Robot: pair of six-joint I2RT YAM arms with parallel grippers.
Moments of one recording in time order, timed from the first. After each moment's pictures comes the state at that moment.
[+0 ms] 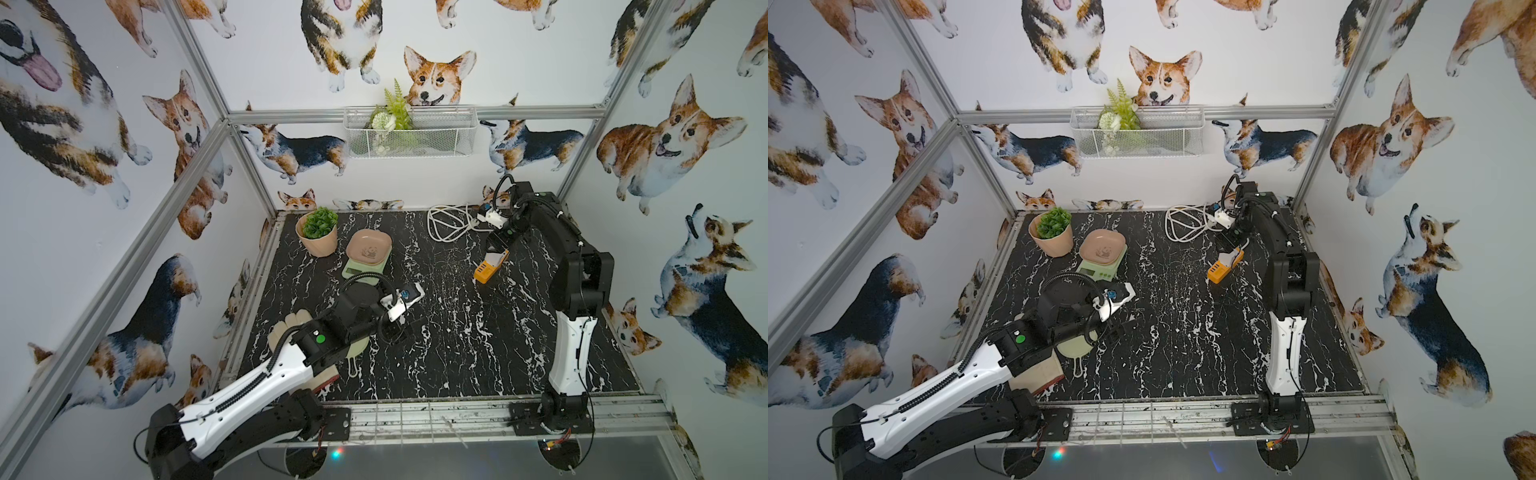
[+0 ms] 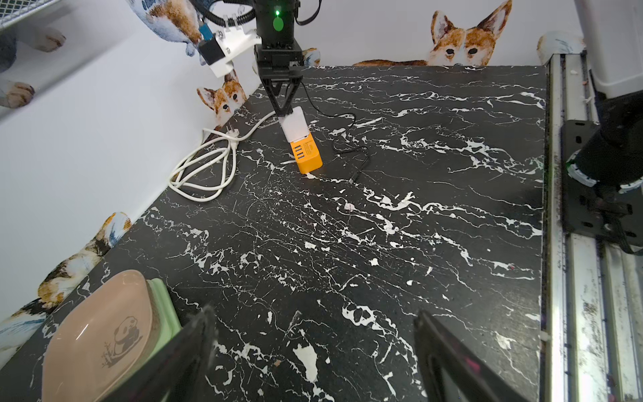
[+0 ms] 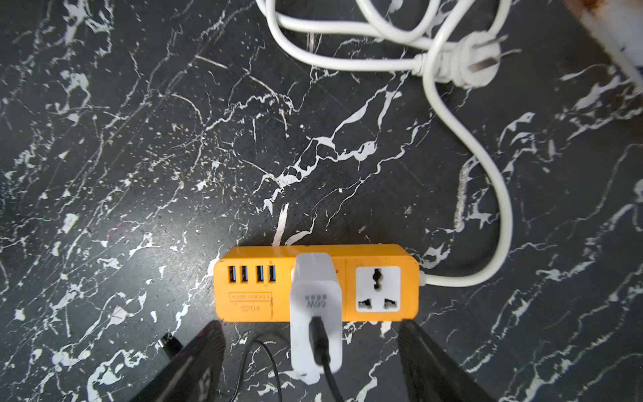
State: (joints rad) left arm -0.87 0.93 0.76 -0.25 0.10 0.31; right arm 0.11 2.14 2.04 -1.17 -0.24 -0.67
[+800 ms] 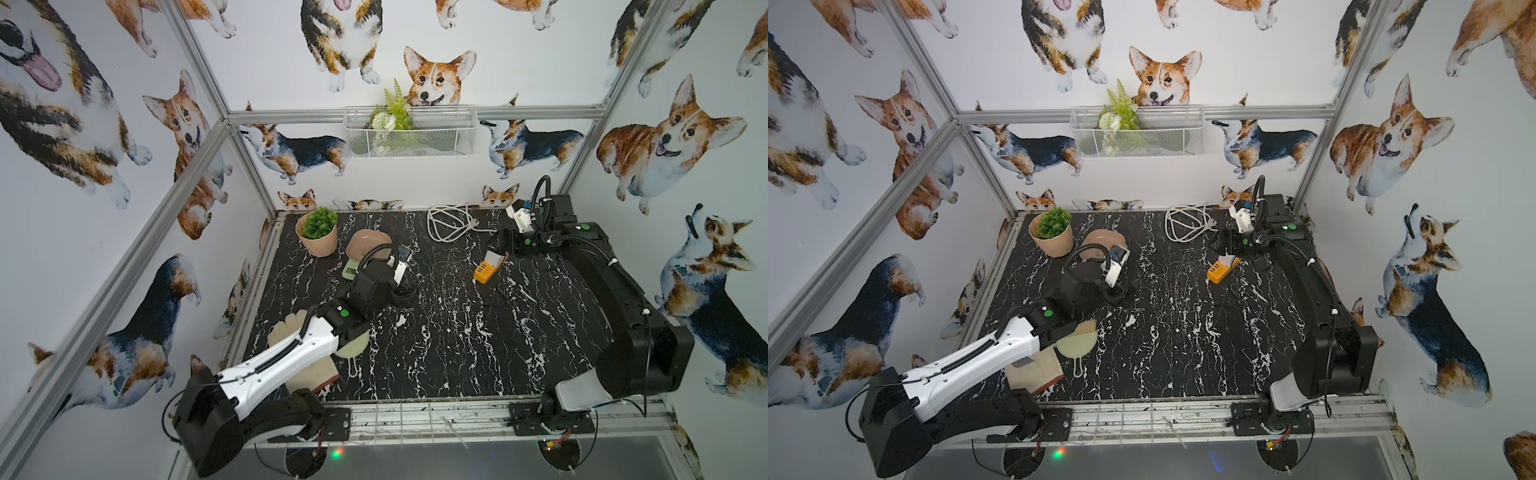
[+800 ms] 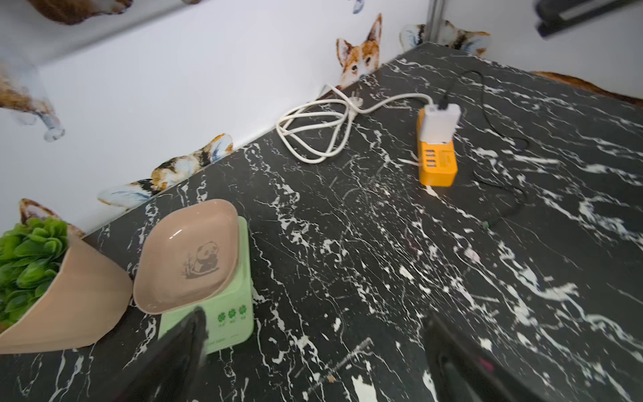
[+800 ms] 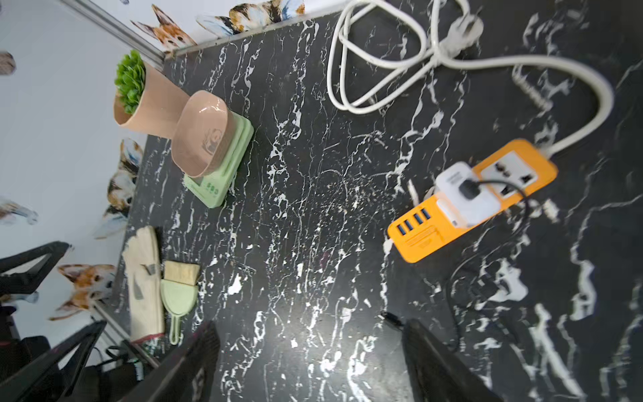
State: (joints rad) left arm -0.76 1.20 0.92 -0.16 -0.27 0.02; right arm 0.11 1.47 1.39 -0.87 -0.53 0.20
